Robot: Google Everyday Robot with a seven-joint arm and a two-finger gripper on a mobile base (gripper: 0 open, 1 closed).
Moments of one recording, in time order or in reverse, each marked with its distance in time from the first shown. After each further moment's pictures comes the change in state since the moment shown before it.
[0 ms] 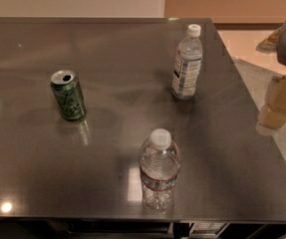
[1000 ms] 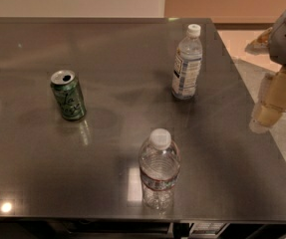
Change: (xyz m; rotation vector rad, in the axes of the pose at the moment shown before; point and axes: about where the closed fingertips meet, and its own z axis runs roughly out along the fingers) arm -0.013 -0.001 0.006 -0.063 -0.063 -0.031
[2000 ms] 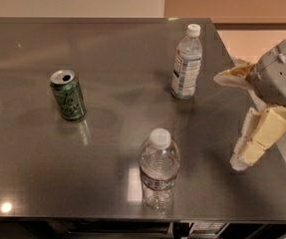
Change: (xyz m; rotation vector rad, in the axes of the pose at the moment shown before) arm -0.042 0.063 0.028 -0.161 -0.332 -0.088
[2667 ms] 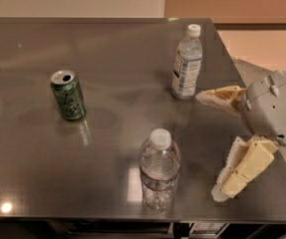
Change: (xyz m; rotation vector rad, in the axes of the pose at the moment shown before) arm -0.023 0.044 0.026 -0.025 -0.185 -0.021
